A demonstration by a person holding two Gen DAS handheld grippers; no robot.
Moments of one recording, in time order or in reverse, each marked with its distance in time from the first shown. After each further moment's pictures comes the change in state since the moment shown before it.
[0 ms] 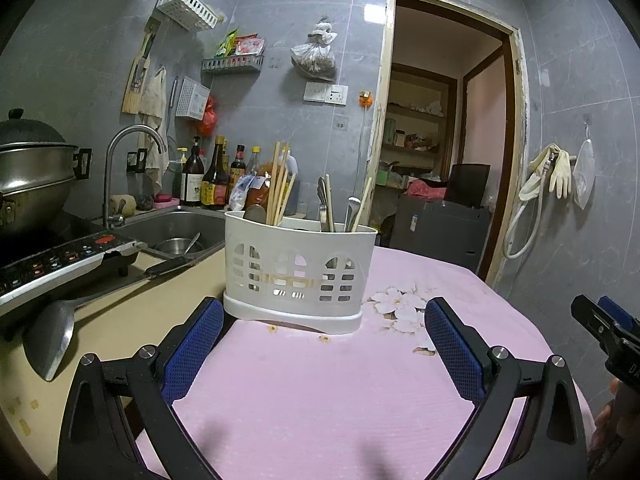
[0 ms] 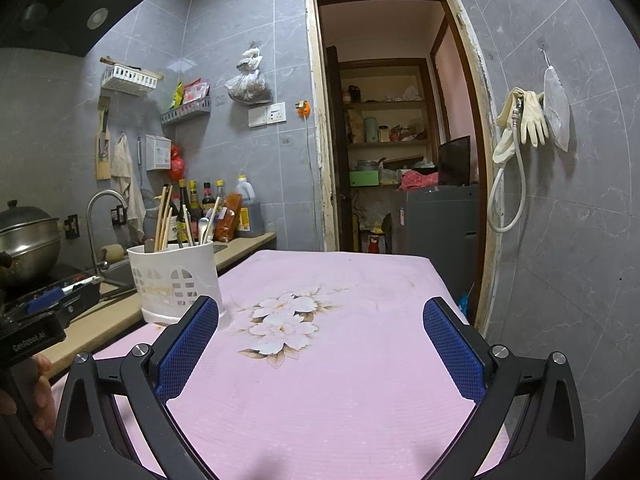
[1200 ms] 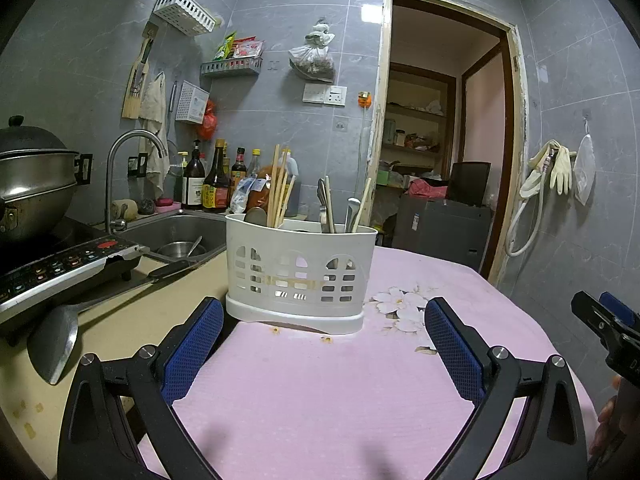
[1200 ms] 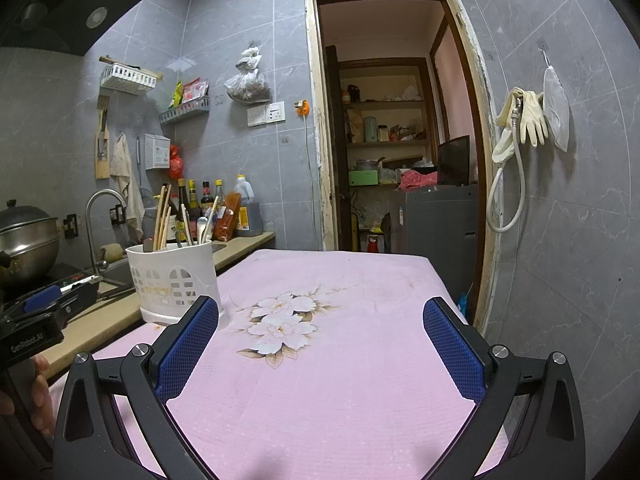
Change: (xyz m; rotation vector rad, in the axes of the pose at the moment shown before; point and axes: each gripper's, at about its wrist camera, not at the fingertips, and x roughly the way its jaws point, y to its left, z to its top) left arm -0.003 -0.004 0.001 0.007 -0.003 0.009; right arm 0.000 0.000 0.001 0.000 0.001 0.003
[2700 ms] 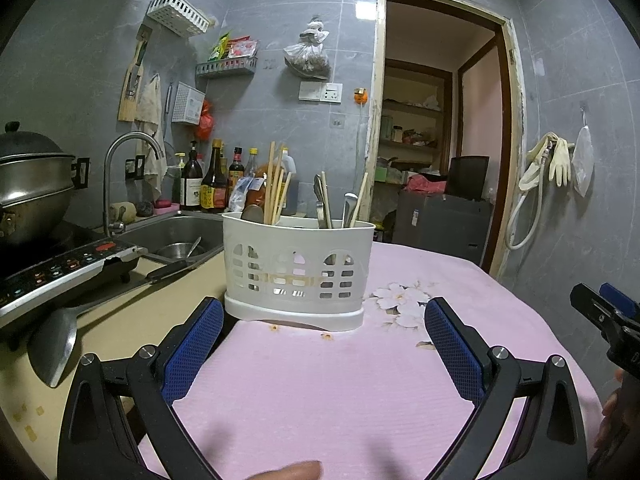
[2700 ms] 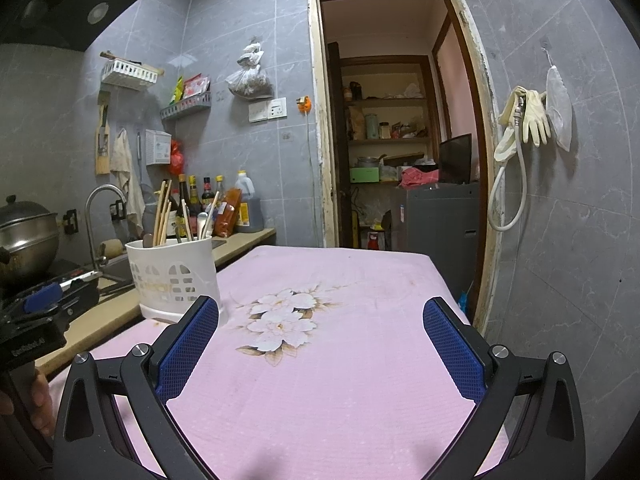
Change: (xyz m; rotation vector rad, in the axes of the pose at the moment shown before) left arm 0.002 0.005 -0.003 0.014 0.002 -0.013; right arm 0.001 0.001 -0.004 -0.002 0.005 0.002
